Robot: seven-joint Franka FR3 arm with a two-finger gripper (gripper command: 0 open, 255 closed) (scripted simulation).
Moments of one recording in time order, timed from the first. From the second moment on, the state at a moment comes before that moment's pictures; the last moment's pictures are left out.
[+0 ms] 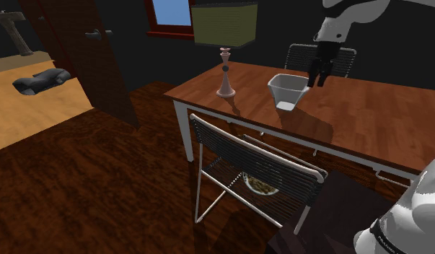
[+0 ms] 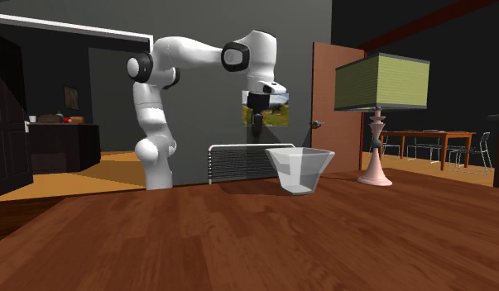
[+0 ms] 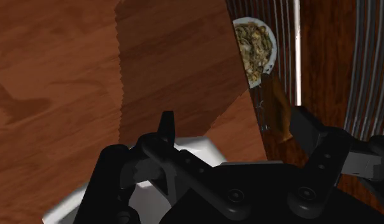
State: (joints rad) arm -0.02 -0.17 -0.48 -1.94 0.13 1.60 -0.50
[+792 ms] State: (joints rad) arm -0.24 0.43 -0.57 -1.29 0.46 1.38 -0.81
